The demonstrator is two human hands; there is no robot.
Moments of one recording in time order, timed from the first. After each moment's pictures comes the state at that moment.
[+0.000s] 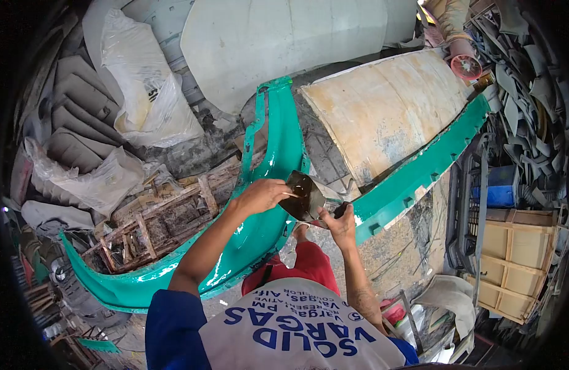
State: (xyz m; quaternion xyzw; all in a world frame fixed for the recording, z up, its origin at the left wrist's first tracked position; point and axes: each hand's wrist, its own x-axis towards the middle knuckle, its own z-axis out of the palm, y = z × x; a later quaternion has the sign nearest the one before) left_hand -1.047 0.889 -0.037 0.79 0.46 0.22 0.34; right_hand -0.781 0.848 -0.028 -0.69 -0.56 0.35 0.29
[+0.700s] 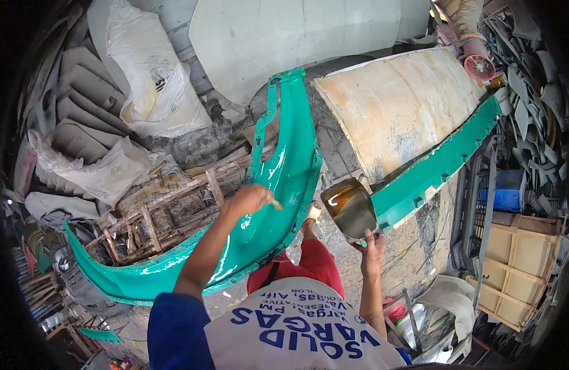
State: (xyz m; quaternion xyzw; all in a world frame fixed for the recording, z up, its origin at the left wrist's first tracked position) left_hand -1.102 0.846 -0.123 0.78 0.47 0.16 0.37; right_hand -0.718 0.788 -0.018 -0.68 -0.32 0.53 0.40
